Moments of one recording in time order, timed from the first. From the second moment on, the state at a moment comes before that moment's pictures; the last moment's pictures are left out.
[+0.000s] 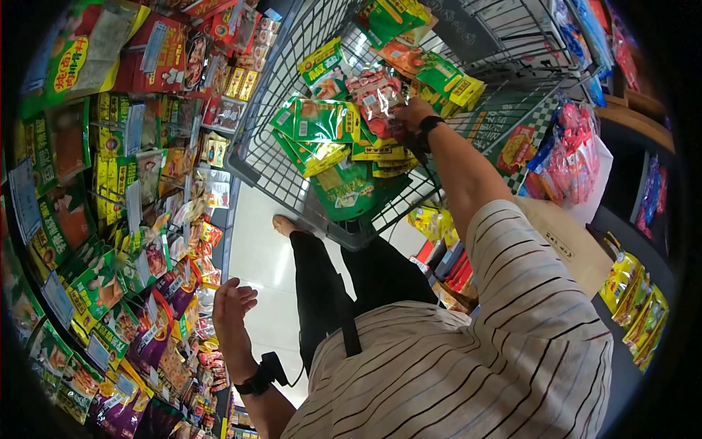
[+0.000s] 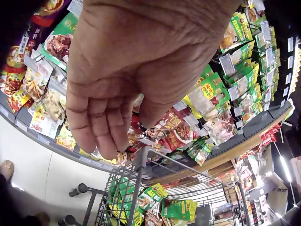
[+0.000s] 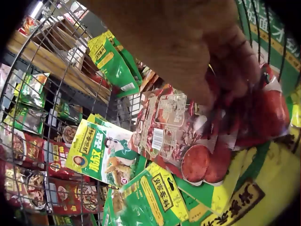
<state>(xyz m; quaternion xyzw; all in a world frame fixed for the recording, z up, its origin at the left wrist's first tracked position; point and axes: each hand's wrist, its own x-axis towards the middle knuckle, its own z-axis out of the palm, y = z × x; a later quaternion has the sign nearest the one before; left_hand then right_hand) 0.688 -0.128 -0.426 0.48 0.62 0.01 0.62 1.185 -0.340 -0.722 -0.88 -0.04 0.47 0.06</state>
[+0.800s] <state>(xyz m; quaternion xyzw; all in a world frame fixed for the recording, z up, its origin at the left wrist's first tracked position) 0.751 -0.130 -0.386 0.86 0.33 0.04 0.38 0.974 -0.250 -0.416 -0.41 -0.12 0.64 0.64</state>
